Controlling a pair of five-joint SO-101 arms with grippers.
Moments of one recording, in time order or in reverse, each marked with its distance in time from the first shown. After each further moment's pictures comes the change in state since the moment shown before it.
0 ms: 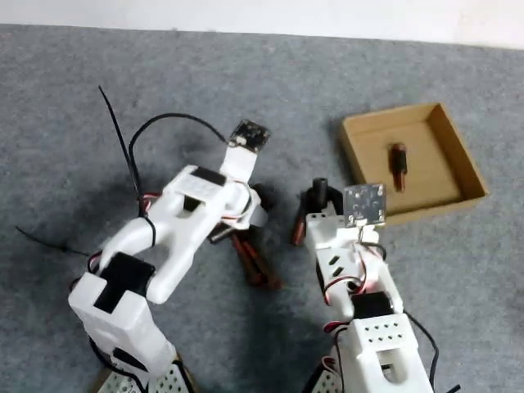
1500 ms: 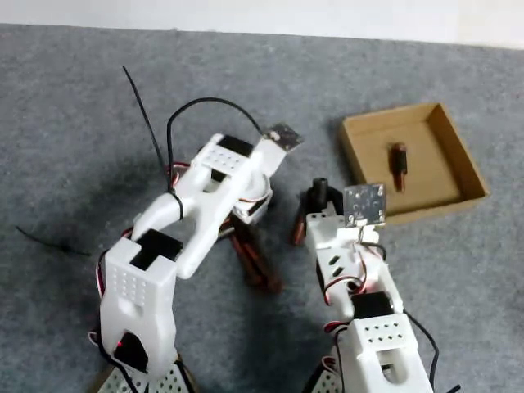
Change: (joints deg) left arm 0.2 18.2 -27.1 25.5 -10.5; right arm 0.0 0.0 0.0 0.0 0.0
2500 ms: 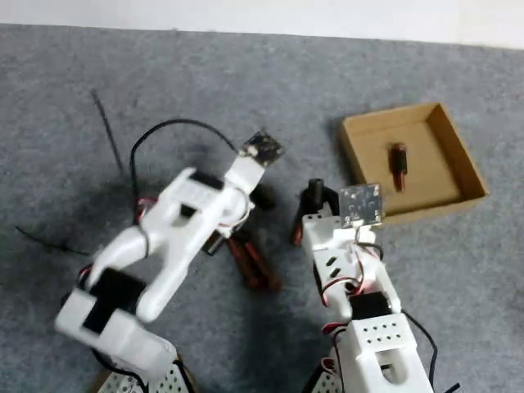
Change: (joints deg) left arm -0.3 -28.6 38.0 -28.5 -0.1; right arm -2.1 0.0 0.0 0.0 0.1
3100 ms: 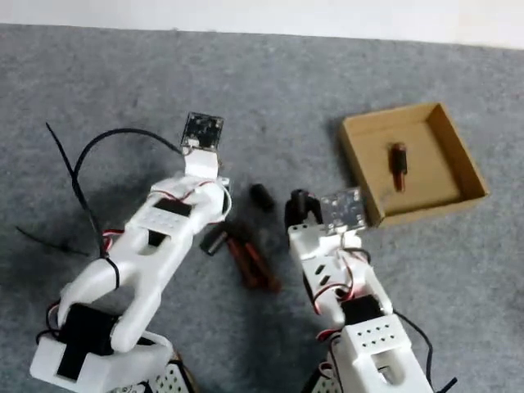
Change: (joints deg) left arm -5.5 -10.5 13.4 -25.0 24.9; right arm -5.6 0.0 2.2 -0.1 2.1
